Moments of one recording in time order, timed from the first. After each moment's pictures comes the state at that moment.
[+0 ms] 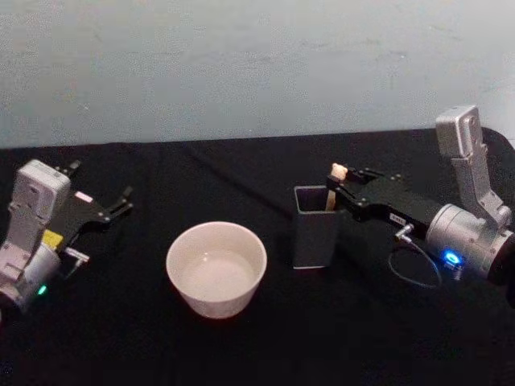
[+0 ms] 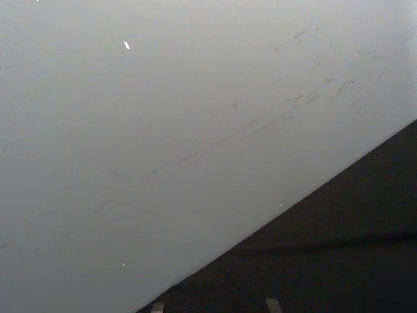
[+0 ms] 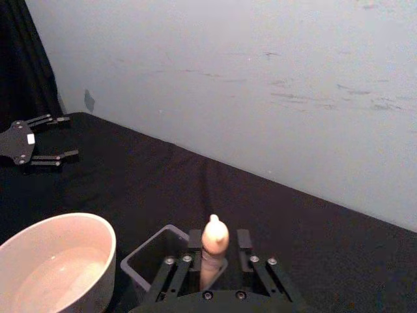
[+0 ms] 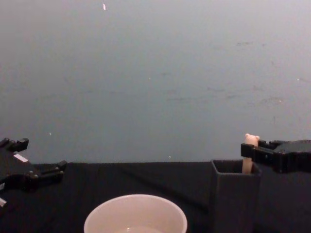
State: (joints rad) left arm -0.20 0.60 0.45 -1.41 -0.25 -0.12 0.03; right arm 0.26 0.49 -0.36 -1.48 0.50 0.14 0.43
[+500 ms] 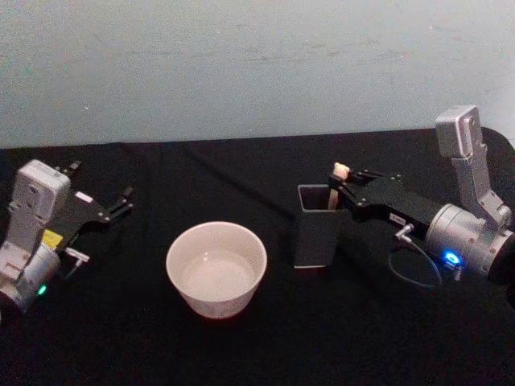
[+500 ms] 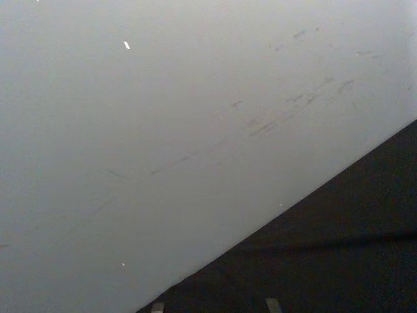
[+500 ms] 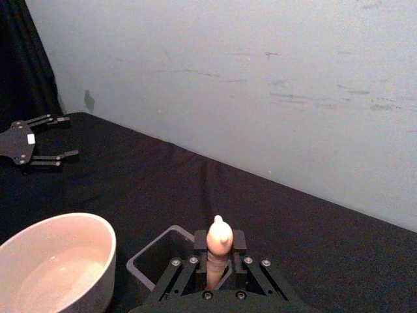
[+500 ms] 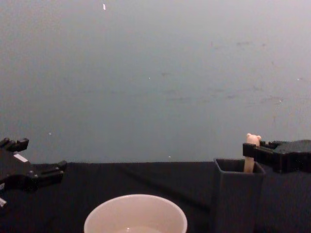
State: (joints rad) left arm -0.20 0.60 0.45 -1.41 -0.25 -0.12 0.03; right arm 0.26 0.49 -0.36 -1.48 0.50 0.14 0.43
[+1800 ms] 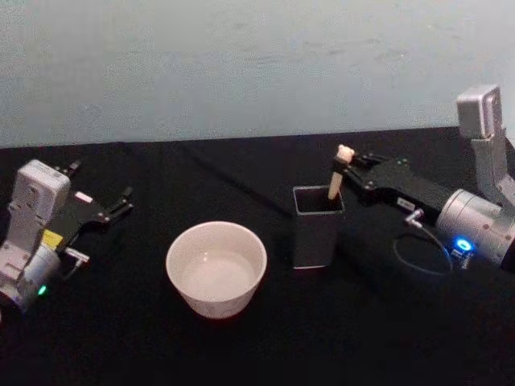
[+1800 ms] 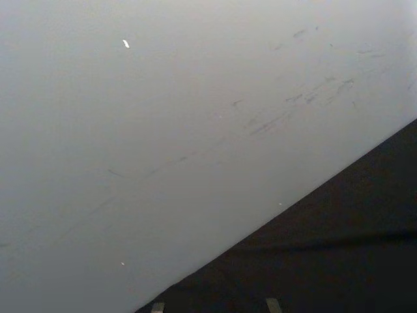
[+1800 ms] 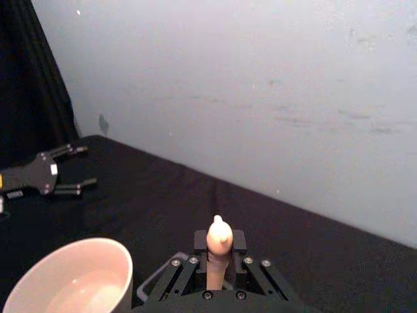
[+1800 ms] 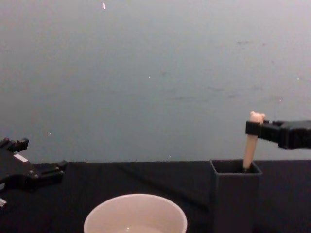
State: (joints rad) left arm -0.20 0.60 0.45 -1.41 -0.25 -0.12 0.03; right arm 0.25 0.52 -0.35 -1.55 0.58 0.16 0.44
